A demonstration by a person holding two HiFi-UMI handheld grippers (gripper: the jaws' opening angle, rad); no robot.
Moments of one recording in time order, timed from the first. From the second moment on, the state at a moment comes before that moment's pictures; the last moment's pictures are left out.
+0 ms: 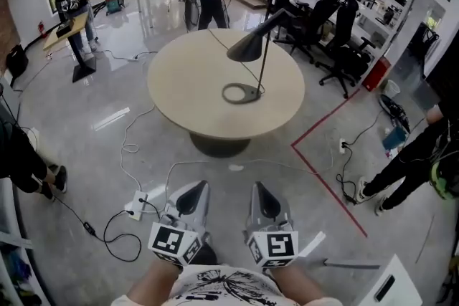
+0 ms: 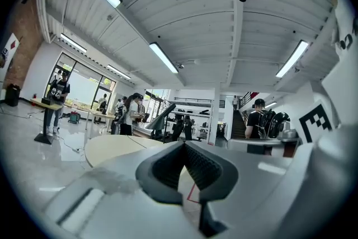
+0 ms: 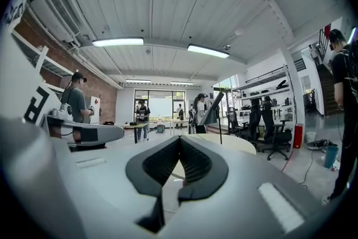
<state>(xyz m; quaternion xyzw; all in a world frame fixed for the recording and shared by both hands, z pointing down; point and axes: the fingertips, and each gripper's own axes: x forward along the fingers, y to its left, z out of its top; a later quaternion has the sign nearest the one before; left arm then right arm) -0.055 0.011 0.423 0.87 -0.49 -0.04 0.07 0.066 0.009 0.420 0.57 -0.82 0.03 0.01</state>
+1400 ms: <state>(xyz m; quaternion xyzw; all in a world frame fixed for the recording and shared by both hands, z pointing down) -0.022 0.102 0.414 0.86 -0.51 -0.05 0.05 0.100 0.098 0.440 0.55 -0.83 0.01 0.05</state>
